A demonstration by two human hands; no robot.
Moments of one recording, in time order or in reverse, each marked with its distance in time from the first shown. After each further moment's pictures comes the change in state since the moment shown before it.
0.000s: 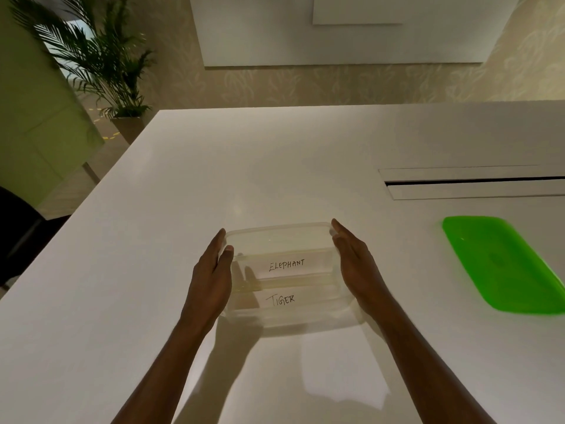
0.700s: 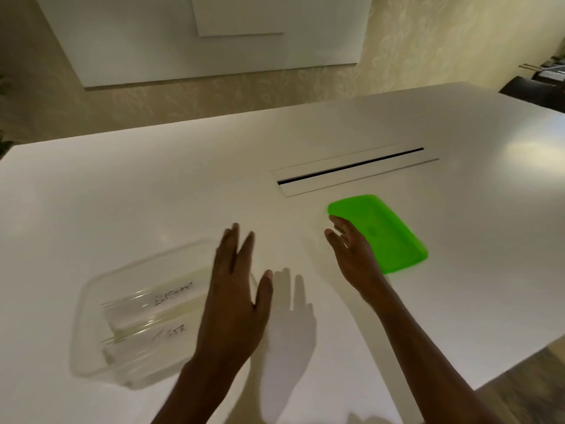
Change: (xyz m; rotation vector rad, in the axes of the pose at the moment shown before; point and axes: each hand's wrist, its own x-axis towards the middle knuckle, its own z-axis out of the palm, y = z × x) left_hand -0.085 0.080 0.169 0.420 -0.209 0.711; right_hand -0.021 0.045 -0.188 -0.204 0.353 -0.027
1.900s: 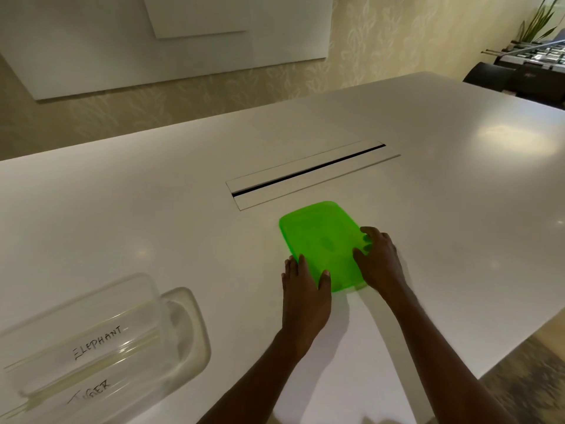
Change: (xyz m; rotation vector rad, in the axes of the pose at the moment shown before) left_hand 0.057 0.088 0.217 -0.234 -0.401 -0.358; right_hand 0.048 0.095 -0.120 -0.374 0.191 0.208
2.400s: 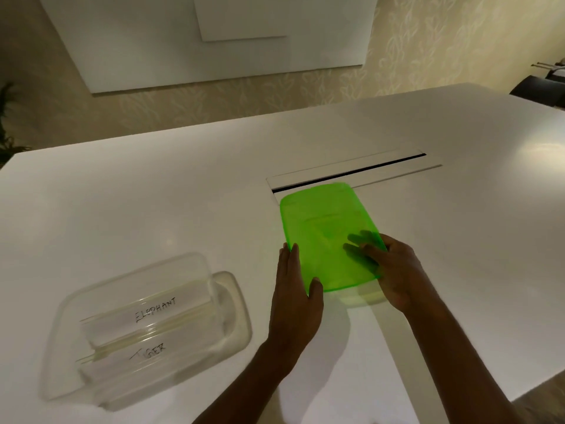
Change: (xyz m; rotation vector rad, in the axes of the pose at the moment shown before) left_hand -0.051 -0.030 -0.091 -0.079 0.240 0.147; right_hand -0.049 -0.078 0.009 1.165 -0.335 0.209
